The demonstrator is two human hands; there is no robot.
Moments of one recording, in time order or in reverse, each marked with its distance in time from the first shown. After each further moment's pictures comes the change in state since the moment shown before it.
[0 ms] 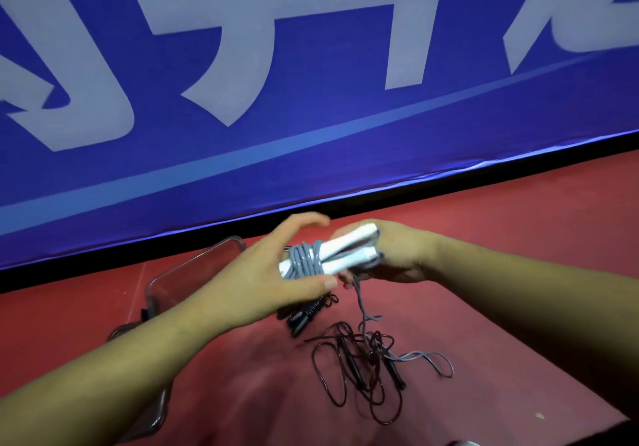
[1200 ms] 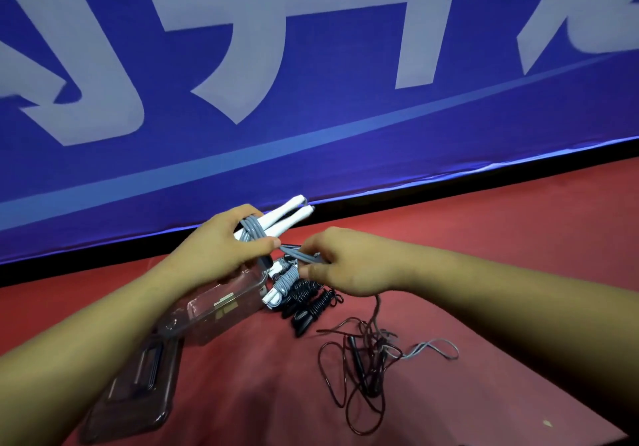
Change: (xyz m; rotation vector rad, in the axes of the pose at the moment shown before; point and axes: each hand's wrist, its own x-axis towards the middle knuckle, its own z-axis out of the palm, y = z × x) left_hand 0.011 -0.037 -0.048 -0.037 0.184 -0.289; right_hand 0.011 -0.041 0.052 -0.873 0.078 0.036
